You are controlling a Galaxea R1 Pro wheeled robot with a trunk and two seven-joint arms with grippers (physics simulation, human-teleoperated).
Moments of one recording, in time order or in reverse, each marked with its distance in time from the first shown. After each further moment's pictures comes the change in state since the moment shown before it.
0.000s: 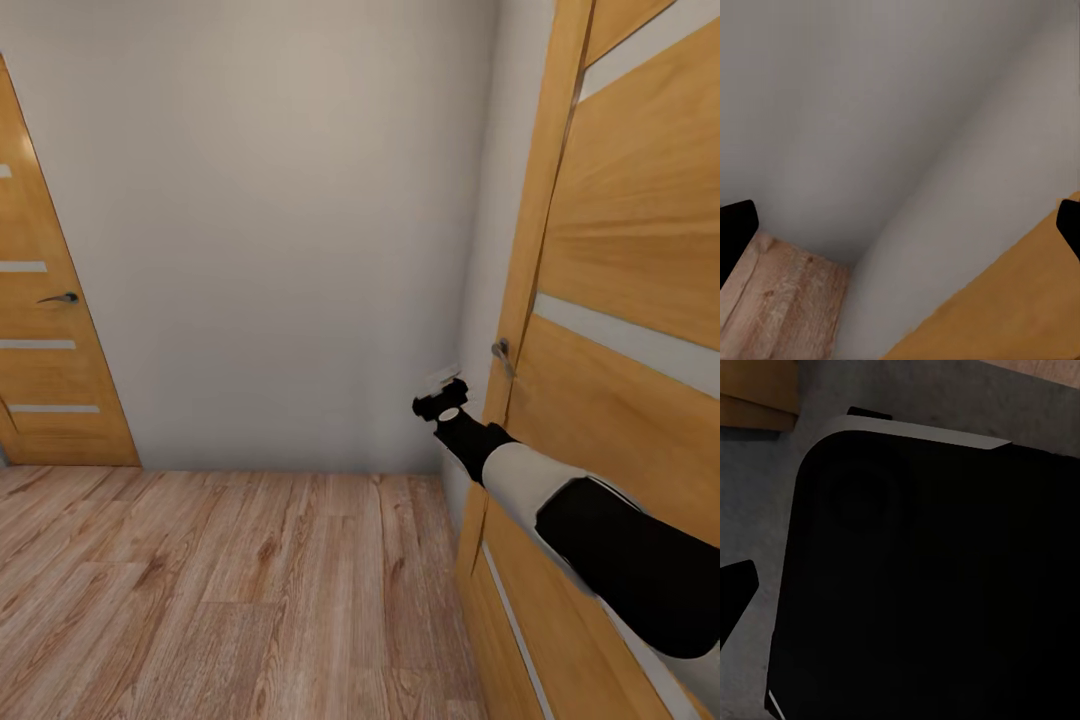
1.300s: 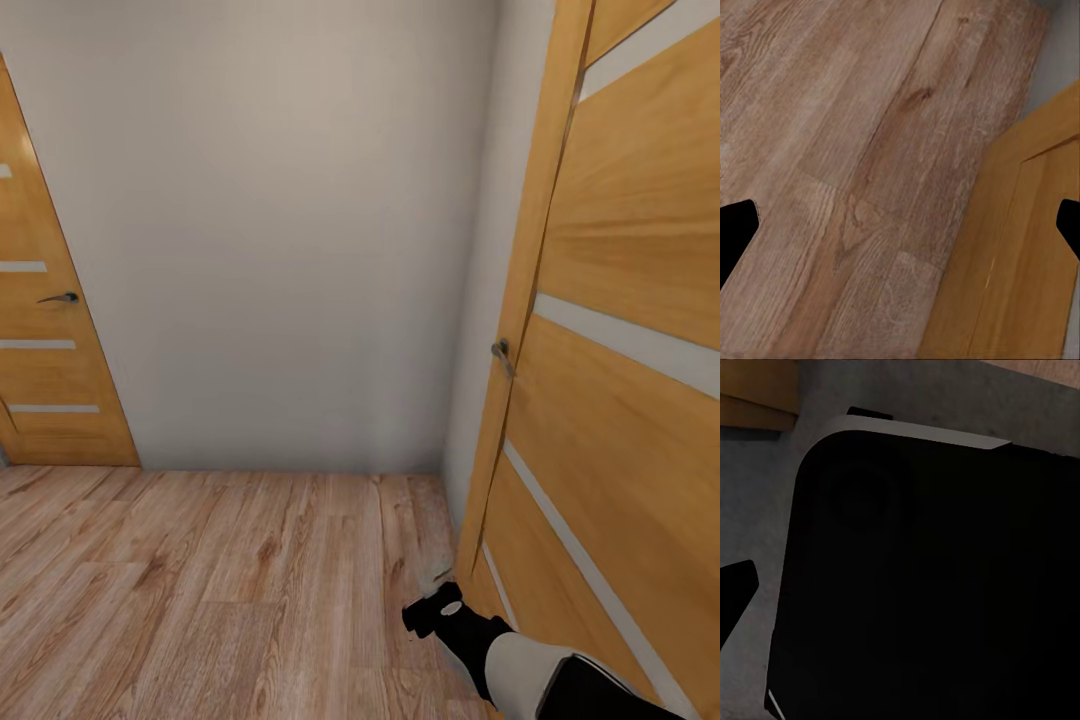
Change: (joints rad) left arm 0.000 0.000 -0.001 0.000 0.001 0.000 0.000; right arm 0.533 0.050 -0.005 0.110 -0.096 -0.022 0.175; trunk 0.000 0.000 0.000
